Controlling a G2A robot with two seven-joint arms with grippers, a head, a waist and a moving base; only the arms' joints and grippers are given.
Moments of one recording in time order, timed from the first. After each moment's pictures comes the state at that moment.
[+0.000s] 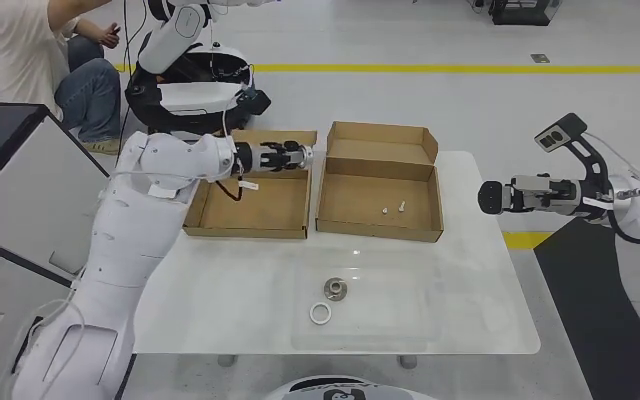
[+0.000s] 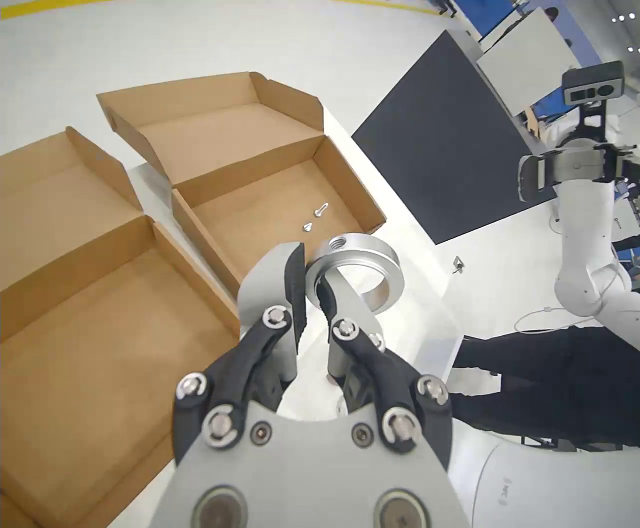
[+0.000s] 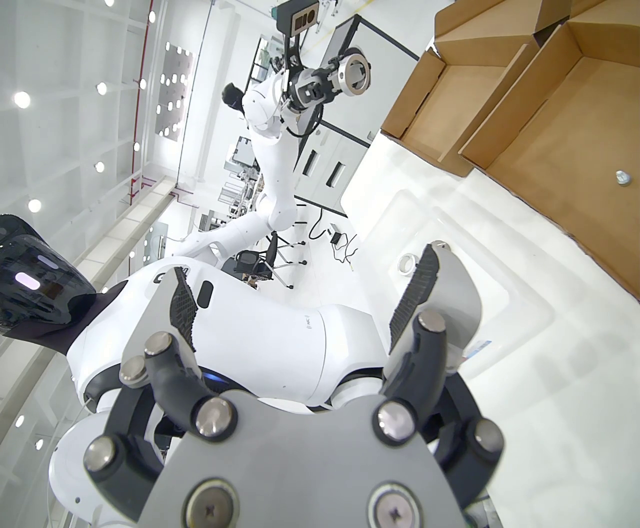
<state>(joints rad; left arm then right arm) 0.87 -1.11 -1.15 -1.52 0.25 -0.16 -1.11 -1.30 -0.76 1.70 -1.55 0.69 -0.08 1.54</state>
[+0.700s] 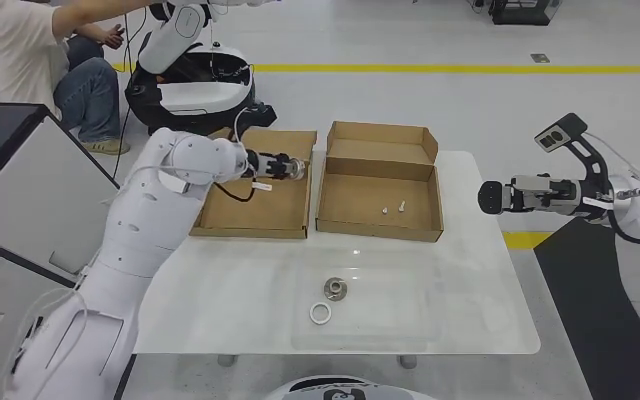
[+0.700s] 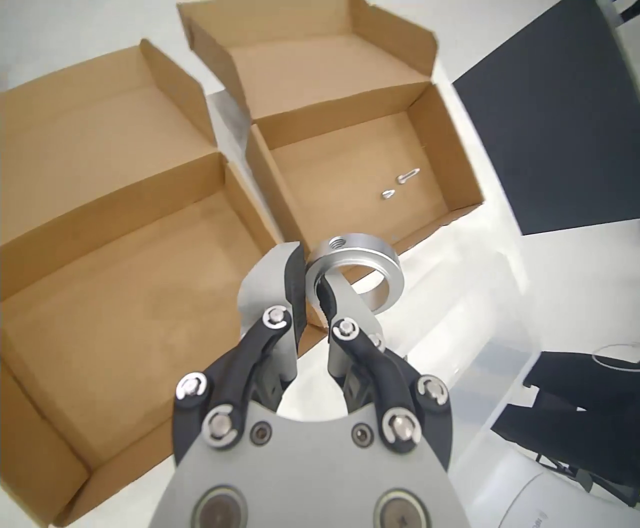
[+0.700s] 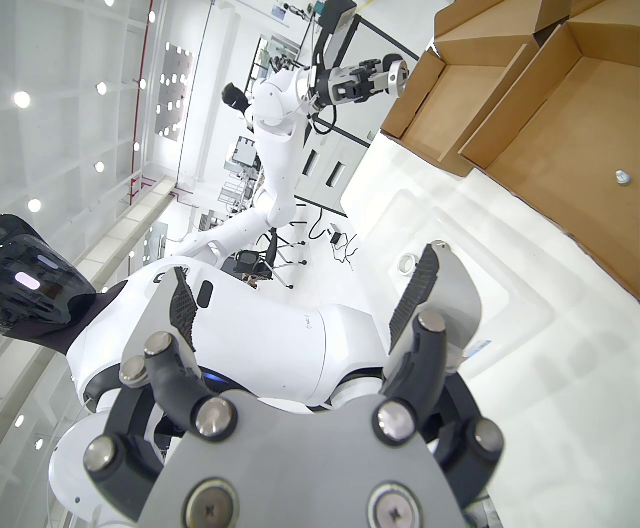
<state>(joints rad) 0.77 -1.13 -1.00 -1.40 0.48 -0.01 -1.18 -1.30 -0.76 1.70 -1.55 0.69 -0.08 1.54</state>
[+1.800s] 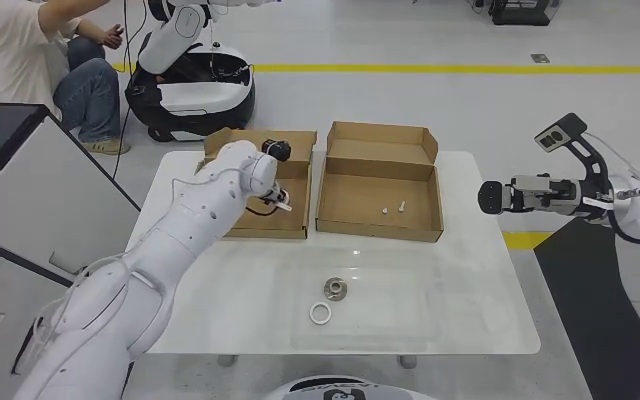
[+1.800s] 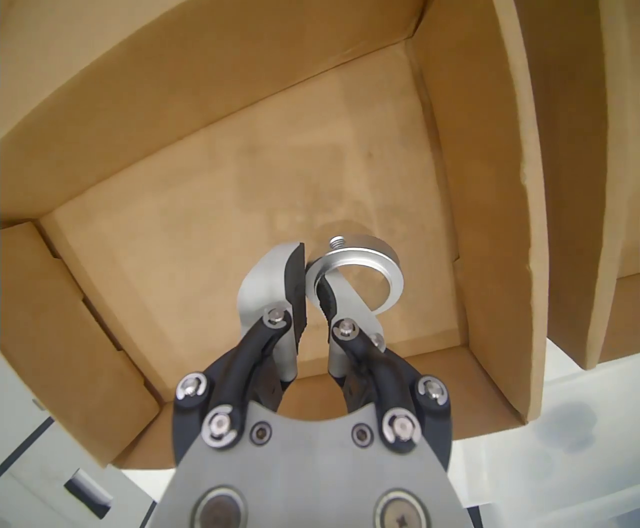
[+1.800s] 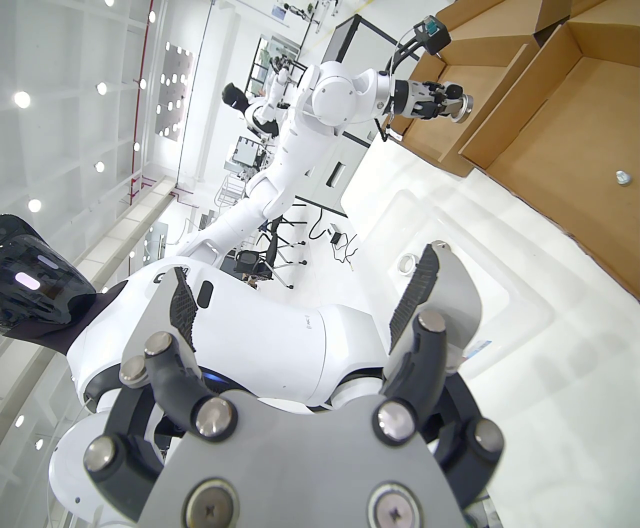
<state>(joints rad) 0.58 -1.30 -0.59 -0.95 0.77 0.12 -1.18 -1.30 -0.76 1.70 -1.55 0.69 -0.08 1.54</state>
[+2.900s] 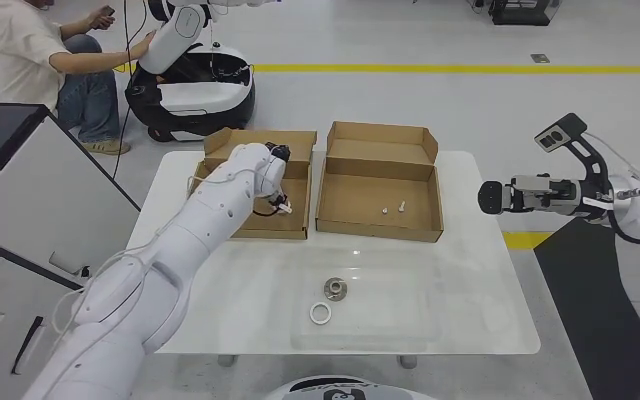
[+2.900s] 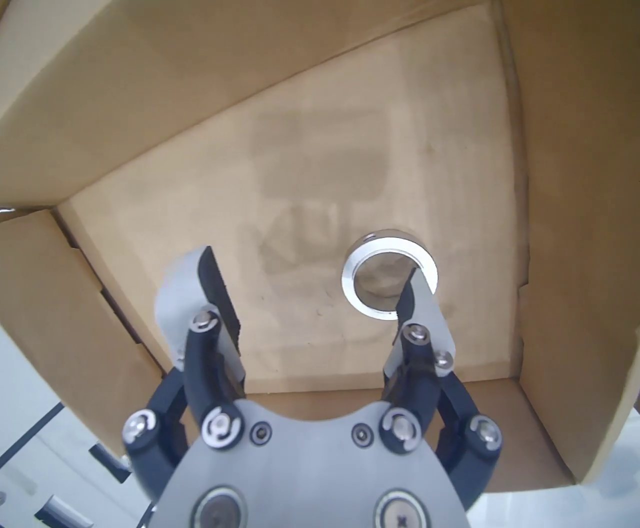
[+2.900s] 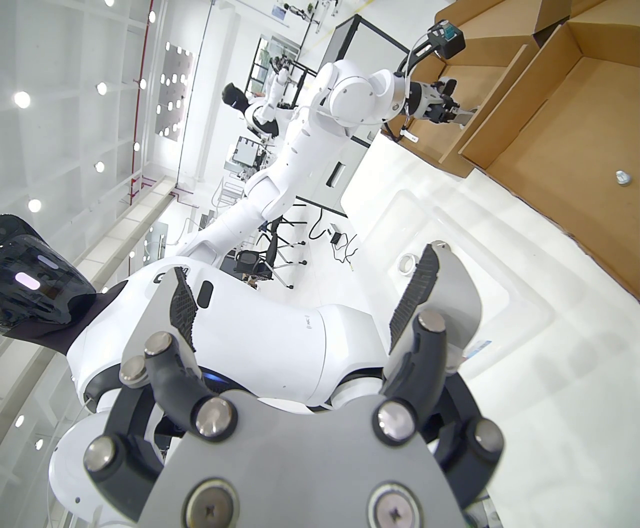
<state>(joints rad) 0.54 -1.37 -0.57 -0.81 0.88 0.13 -1.19 -1.30 -0.76 1.70 -1.55 0.69 -0.08 1.54</state>
